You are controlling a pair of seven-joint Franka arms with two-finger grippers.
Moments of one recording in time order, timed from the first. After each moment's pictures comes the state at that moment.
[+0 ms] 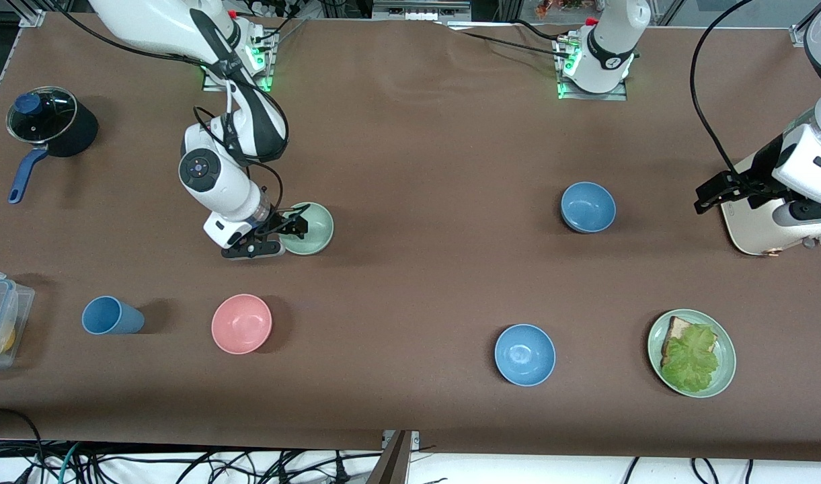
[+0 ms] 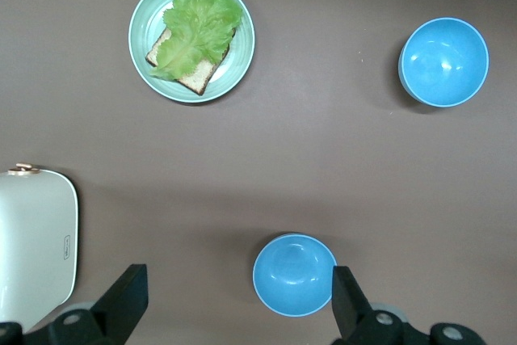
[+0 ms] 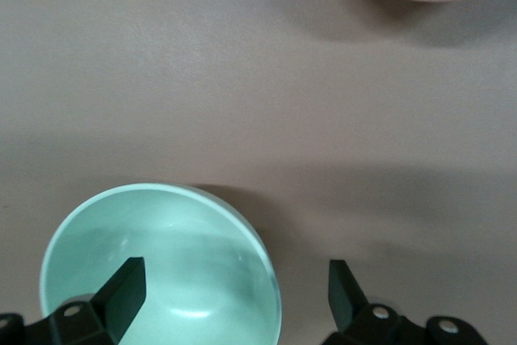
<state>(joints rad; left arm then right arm) 0.00 0.03 0.01 -1.74 -0.01 1.80 -0.13 0.27 0.40 0.10 -2.11 0.07 2.55 0.22</state>
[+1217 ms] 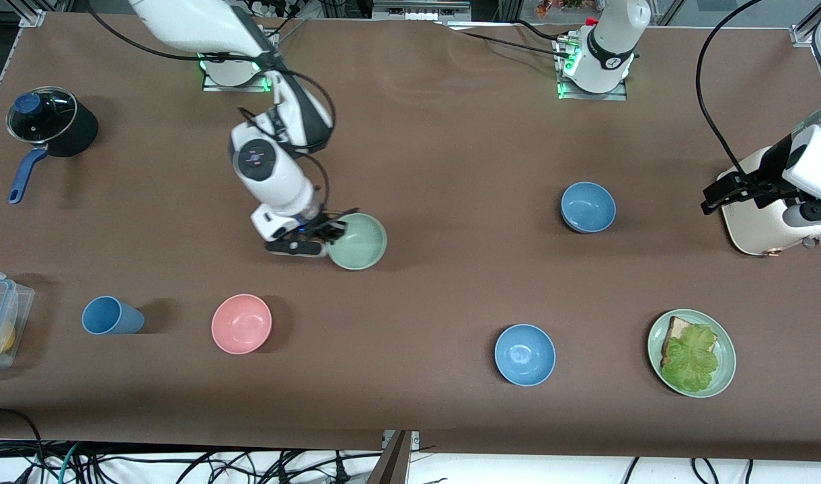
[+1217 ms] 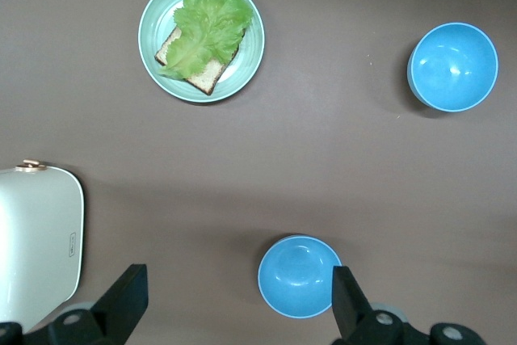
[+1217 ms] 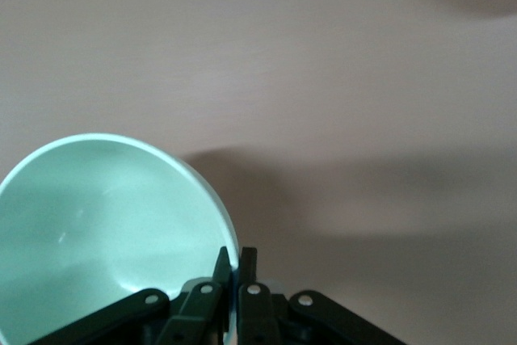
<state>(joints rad) 0.02 0.03 0.01 -1.74 -0.01 1.80 -0.14 0.48 0.51 0.11 -1.88 0.07 2.54 0.68</state>
